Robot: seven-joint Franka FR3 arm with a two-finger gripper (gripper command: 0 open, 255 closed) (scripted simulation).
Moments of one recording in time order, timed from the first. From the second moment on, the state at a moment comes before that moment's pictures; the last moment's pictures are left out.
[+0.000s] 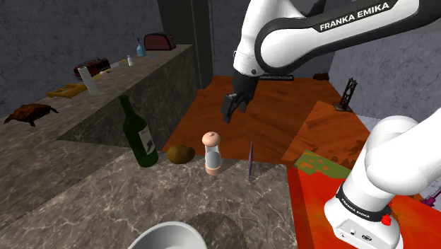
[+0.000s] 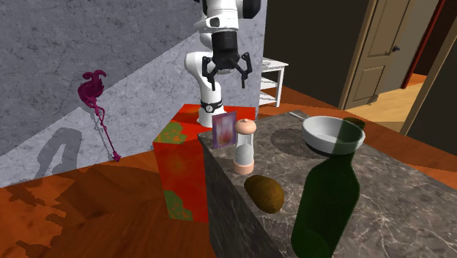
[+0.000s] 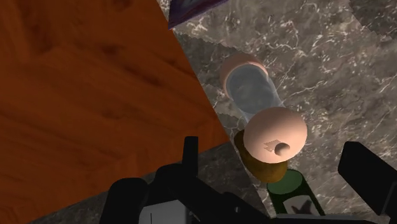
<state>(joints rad) 0.07 -0.58 0.23 -2.52 0.22 2.18 0.07</state>
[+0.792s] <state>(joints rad) 0.08 -0.31 0.34 -2.54 0.23 2.48 0.18</state>
